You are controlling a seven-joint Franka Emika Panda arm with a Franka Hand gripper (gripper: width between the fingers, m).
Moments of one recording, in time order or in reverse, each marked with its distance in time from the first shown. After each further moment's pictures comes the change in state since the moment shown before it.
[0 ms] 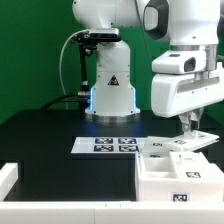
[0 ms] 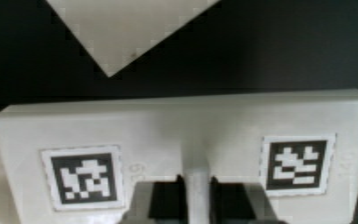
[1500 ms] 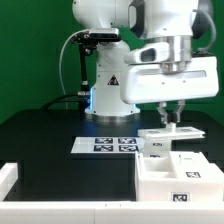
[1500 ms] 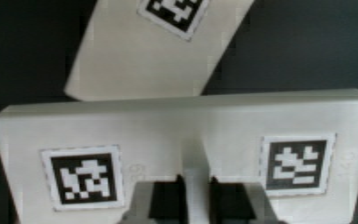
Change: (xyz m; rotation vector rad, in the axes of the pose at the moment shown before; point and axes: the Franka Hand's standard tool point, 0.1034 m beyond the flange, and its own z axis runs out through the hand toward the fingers) arm -0.047 0.019 -0.012 -0.021 0.100 0.609
